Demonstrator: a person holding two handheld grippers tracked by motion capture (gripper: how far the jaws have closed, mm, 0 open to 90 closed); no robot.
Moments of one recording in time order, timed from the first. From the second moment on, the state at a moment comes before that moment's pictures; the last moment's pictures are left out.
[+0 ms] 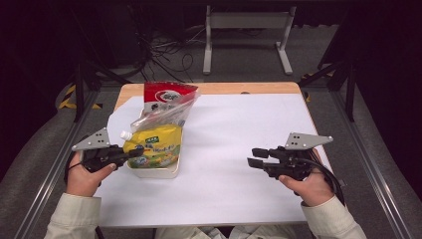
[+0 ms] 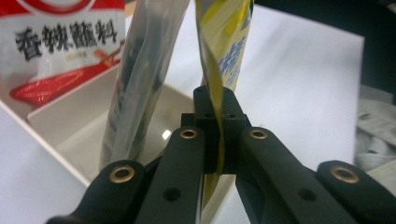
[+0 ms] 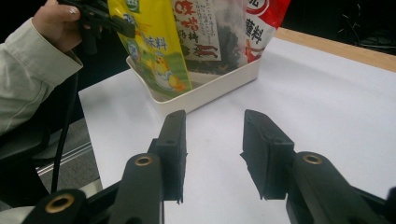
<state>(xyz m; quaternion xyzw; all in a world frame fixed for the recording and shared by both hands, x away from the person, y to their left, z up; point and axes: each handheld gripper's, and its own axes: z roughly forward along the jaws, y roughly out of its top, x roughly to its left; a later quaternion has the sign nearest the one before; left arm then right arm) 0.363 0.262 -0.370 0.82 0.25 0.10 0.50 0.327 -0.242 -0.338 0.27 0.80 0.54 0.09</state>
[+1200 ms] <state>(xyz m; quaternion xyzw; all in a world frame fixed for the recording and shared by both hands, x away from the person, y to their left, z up) 0.312 0.296 -0.386 0.77 0.32 0.17 0.52 0.332 -0.288 -0.339 0.31 0.77 0.53 0.17</state>
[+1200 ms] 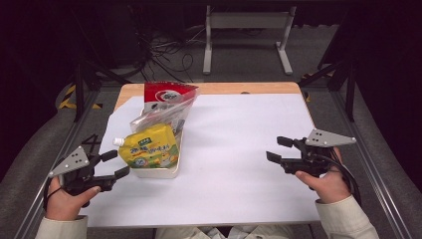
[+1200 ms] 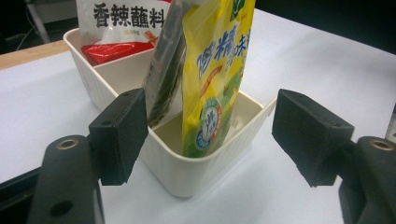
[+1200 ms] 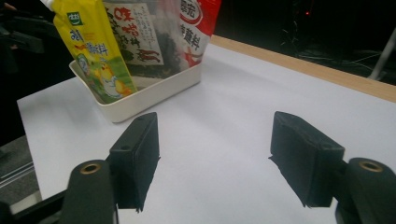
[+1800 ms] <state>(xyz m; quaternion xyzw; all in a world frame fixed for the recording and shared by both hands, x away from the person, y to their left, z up) 0.303 0.307 -0.406 0.77 0.34 0.16 0.52 0.325 -0.336 -0.353 0.35 0.76 0.50 0.20</state>
